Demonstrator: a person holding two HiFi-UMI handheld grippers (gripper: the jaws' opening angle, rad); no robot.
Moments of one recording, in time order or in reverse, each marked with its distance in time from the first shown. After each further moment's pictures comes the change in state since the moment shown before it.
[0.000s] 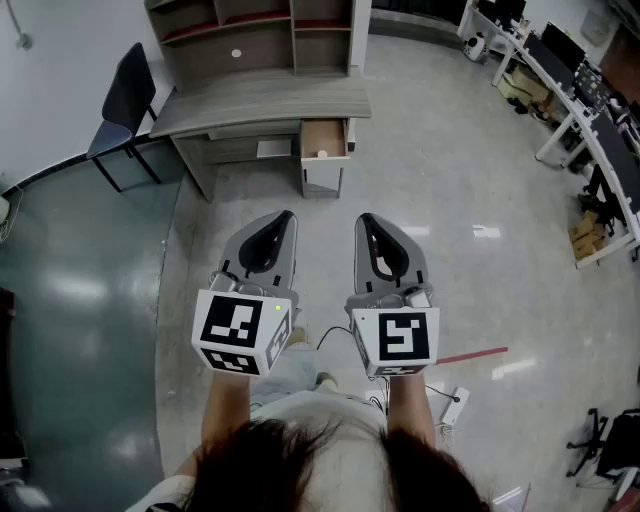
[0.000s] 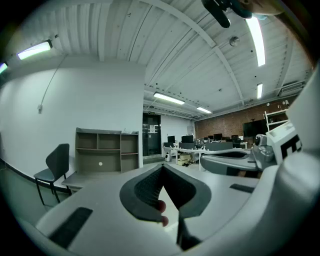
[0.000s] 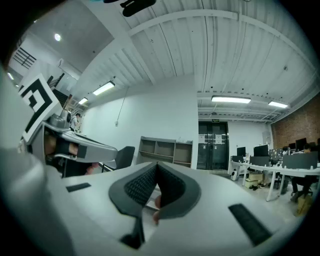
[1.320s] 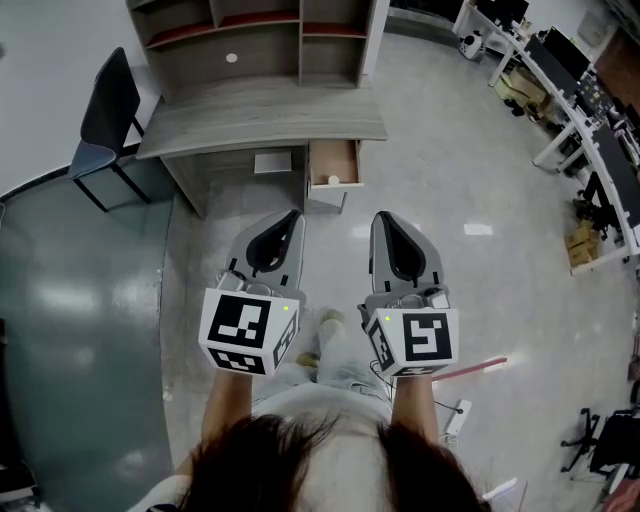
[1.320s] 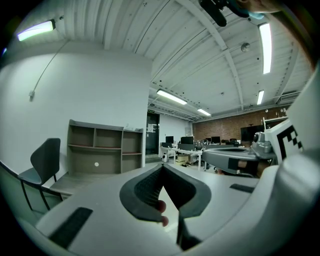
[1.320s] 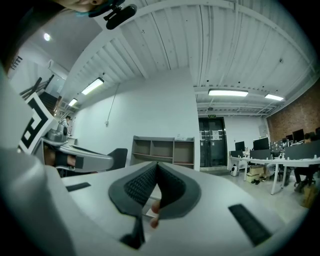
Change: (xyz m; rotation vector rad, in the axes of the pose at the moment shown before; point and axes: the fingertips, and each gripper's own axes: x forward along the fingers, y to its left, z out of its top) left arm 0.124 0.157 0.005 -0.035 -0.001 -0.068; right arm 0.190 -0.001 0.000 0.074 0.003 -0.061
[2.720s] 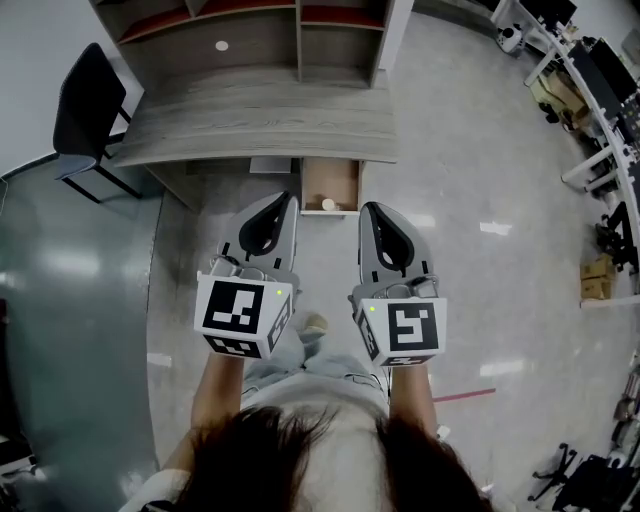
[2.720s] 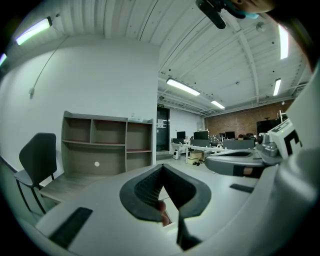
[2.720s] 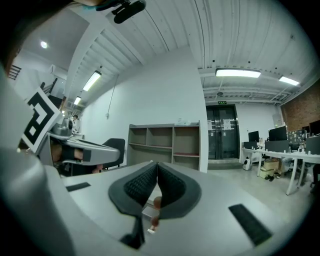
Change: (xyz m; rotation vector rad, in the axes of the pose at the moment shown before) left arm 0.239 0.068 -0.016 -0.009 0.041 0.125; right arm 0.207 -0.126 -0.078 0.015 0.086 0.130
